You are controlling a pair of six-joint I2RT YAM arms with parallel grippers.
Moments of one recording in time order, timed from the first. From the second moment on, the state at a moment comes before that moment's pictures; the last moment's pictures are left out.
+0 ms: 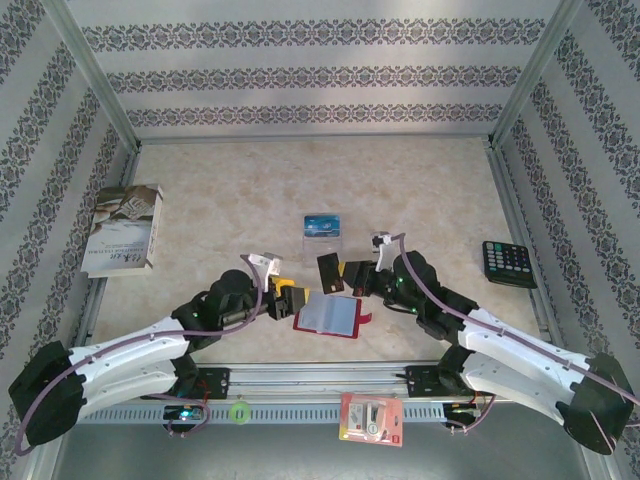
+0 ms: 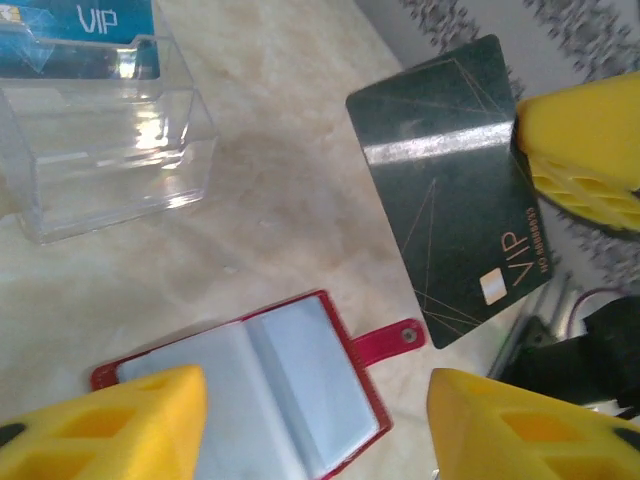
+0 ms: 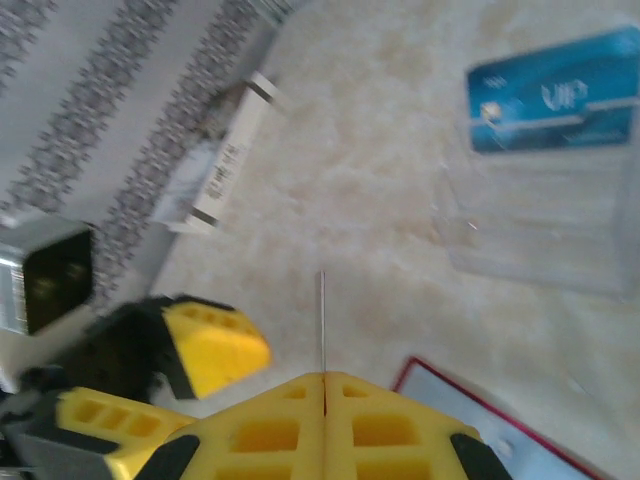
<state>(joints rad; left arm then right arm) -0.82 0.90 0.31 0.23 0.16 -0.63 0.80 0.85 0.45 0.10 -0.14 0.81</state>
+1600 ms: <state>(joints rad) -0.70 0.93 0.43 0.42 0.45 -0.73 0.73 0.74 0.34 0.33 -0.26 0.91</state>
